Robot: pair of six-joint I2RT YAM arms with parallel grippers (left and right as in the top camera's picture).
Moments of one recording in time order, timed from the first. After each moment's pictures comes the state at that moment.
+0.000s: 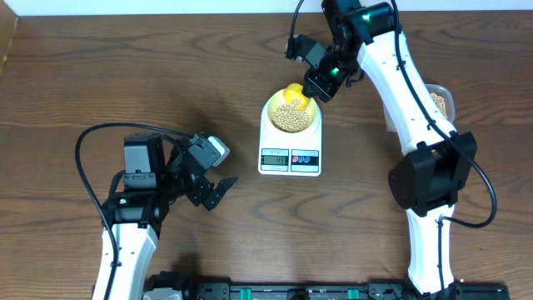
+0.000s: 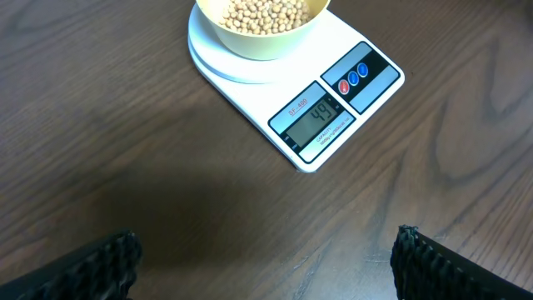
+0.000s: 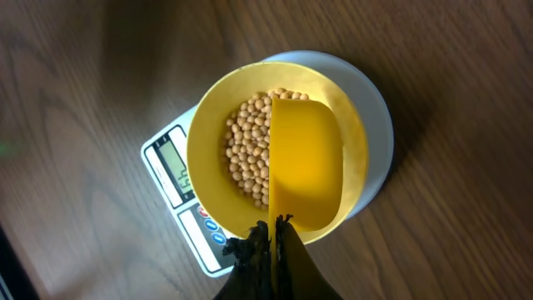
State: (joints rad) left arm 0.02 1.02 0.70 -0.60 0.59 0.67; right arm 0.36 2.26 2.31 -1.41 -0.42 -0.58
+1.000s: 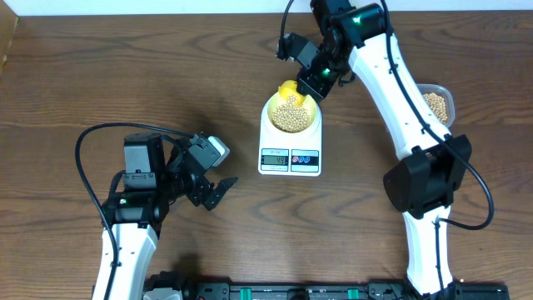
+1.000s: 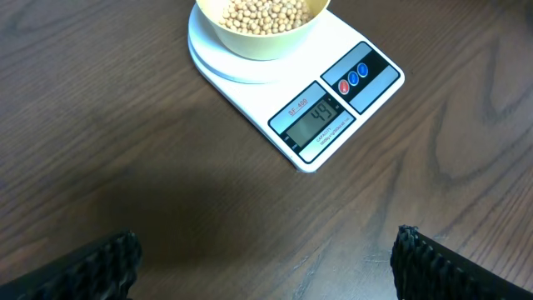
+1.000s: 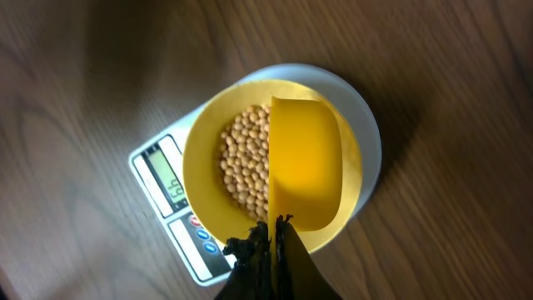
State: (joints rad) left arm 0.02 1.02 0.70 -0.60 0.59 0.67; right arm 0.41 2.26 2.33 -1.39 -0.33 -0.56
